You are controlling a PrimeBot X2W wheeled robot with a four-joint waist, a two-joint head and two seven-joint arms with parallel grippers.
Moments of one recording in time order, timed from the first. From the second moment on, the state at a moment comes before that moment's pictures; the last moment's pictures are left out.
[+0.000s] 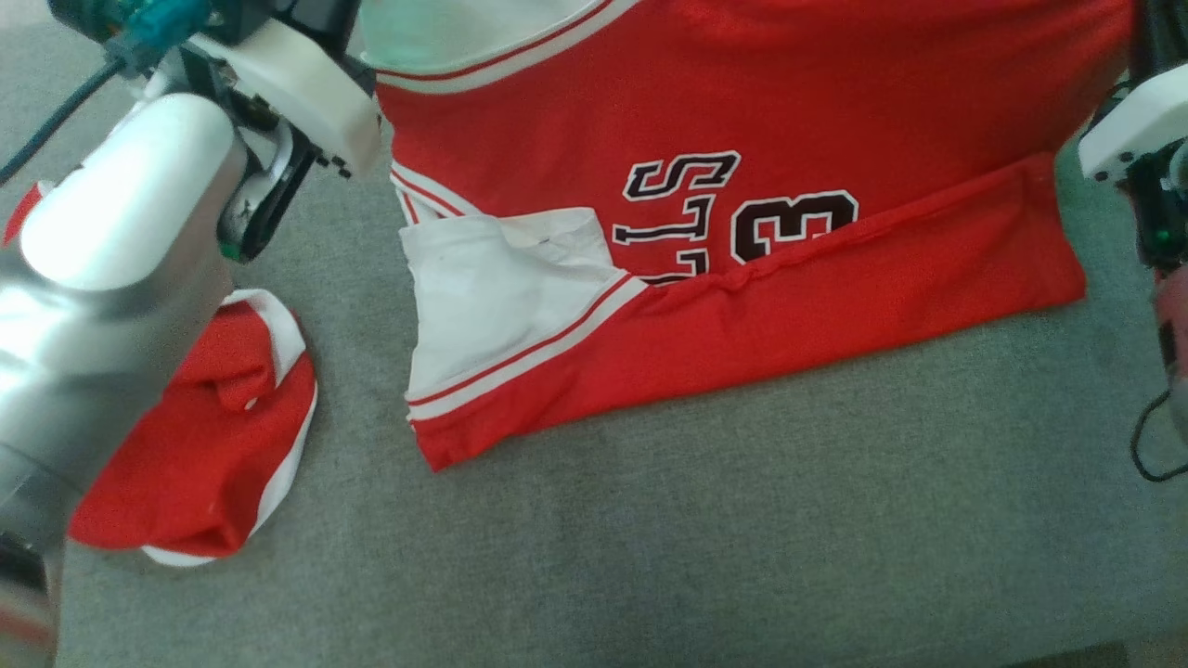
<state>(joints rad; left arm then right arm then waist) -1.20 0.45 -1.04 0.55 -0.77 0.01 -0.12 -0.93 -0.33 0.12 0.93 0.35 0.13 -0.09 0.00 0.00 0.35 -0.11</state>
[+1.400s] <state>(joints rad) -0.80 0.69 -1.27 0.00 -0.95 -0.02 0.29 -0.51 -0.62 0.38 0.68 0.79 0.13 0.46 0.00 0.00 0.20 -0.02</state>
